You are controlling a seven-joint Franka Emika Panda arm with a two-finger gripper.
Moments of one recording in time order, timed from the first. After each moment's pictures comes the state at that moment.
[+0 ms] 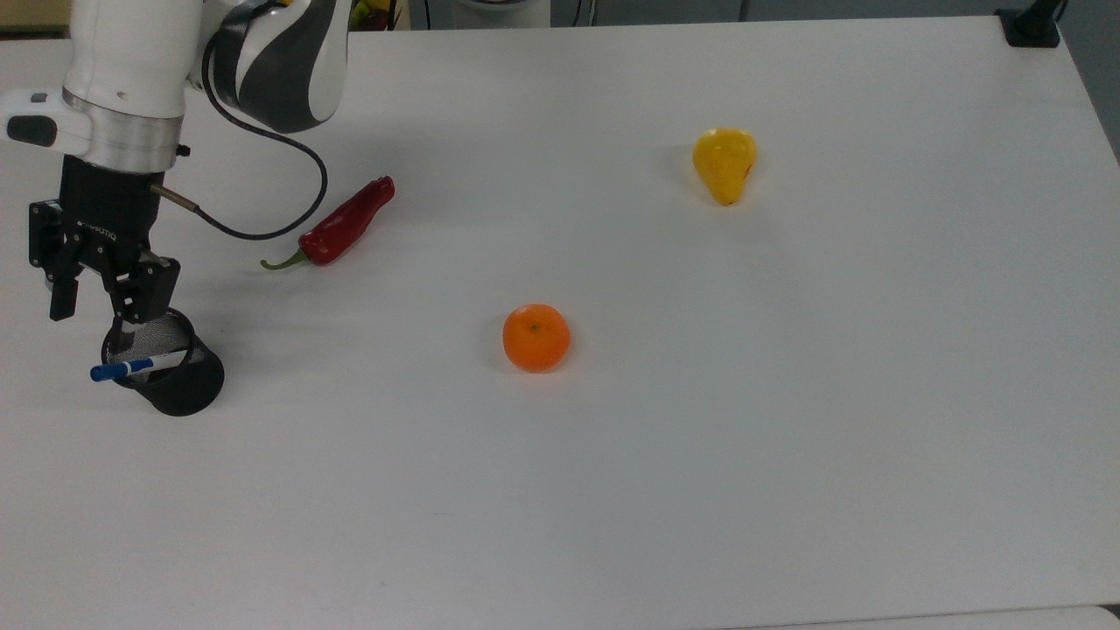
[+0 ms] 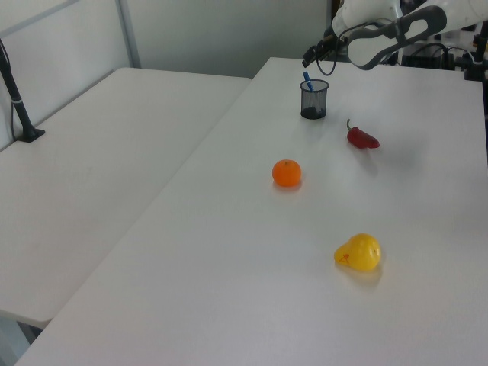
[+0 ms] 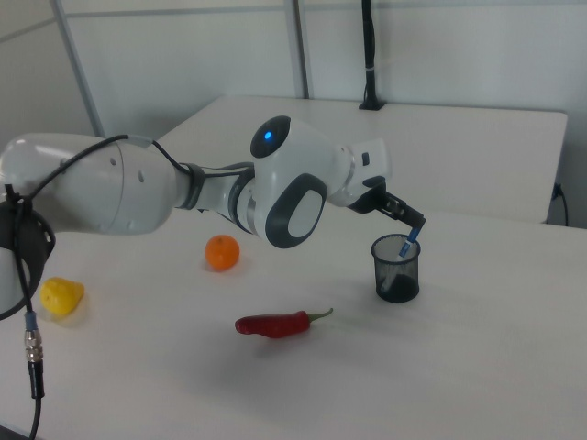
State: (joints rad) arm -0.10 0.57 -0.25 -1.57 0.03 2.92 0.11
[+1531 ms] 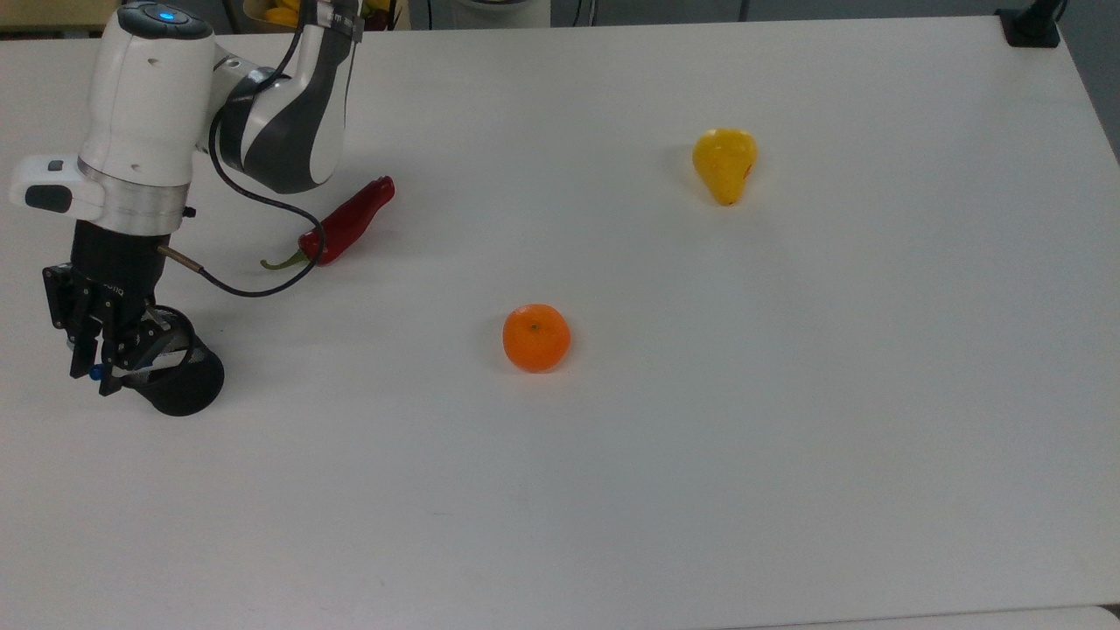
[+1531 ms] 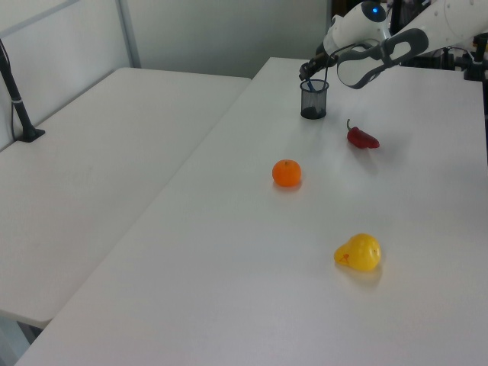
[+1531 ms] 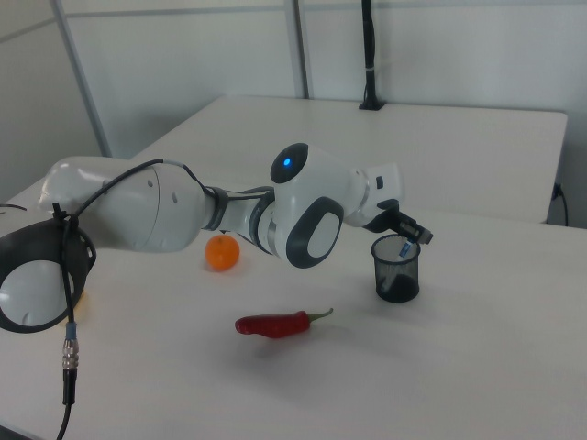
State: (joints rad) arm -0.11 0.72 -0.26 -1.45 0.03 2.96 0.14
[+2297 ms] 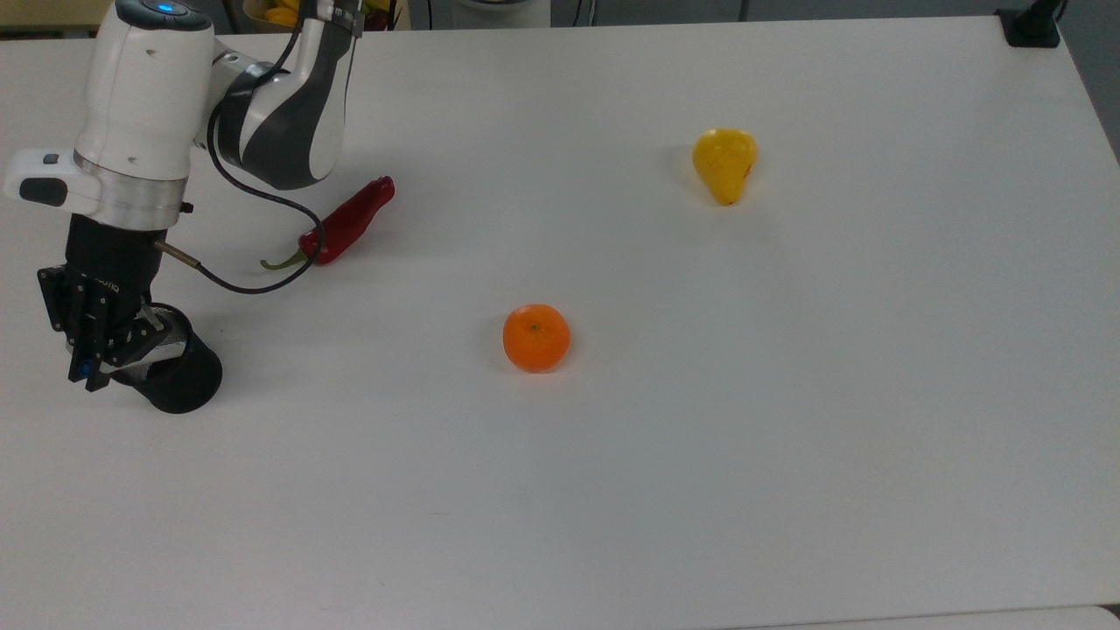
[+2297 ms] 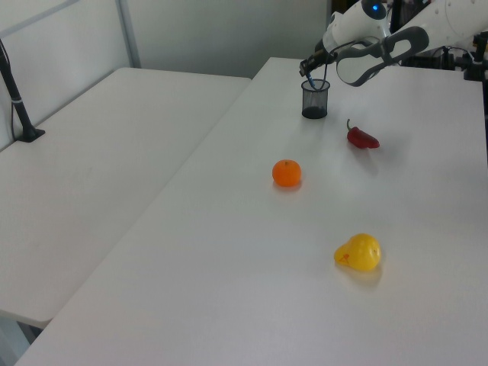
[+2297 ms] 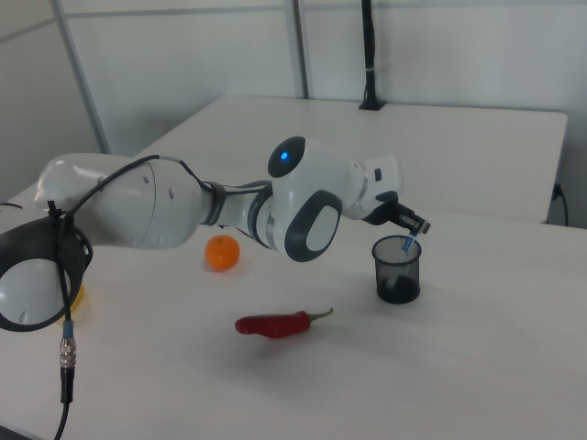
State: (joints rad) arm -0.11 0.71 -0.26 -1.44 0.03 2.96 0.14
